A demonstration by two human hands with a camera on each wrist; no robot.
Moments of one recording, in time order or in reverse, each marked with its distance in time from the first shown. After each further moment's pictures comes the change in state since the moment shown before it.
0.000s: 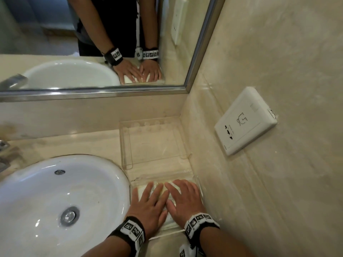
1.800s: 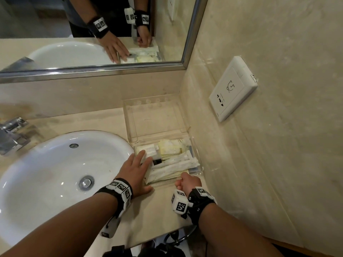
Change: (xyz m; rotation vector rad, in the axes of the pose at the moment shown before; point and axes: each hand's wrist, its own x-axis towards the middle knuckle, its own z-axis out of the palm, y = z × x) left_hand -0.042 -0.037 -0.046 0.008 -0.123 -0.153; right_hand -0.044 -0.034 -0.019 1.271 -0.157 1.195
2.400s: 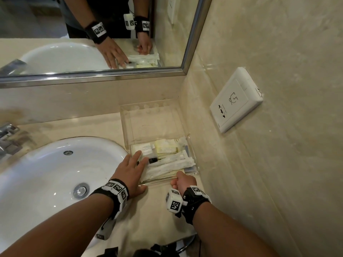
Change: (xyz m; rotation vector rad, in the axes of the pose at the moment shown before) left_hand 0.025 -0.015 -0.010 0.028 0.027 0.009; right_hand 0.015 -0.031 0.017 0.006 -0.010 -0.001
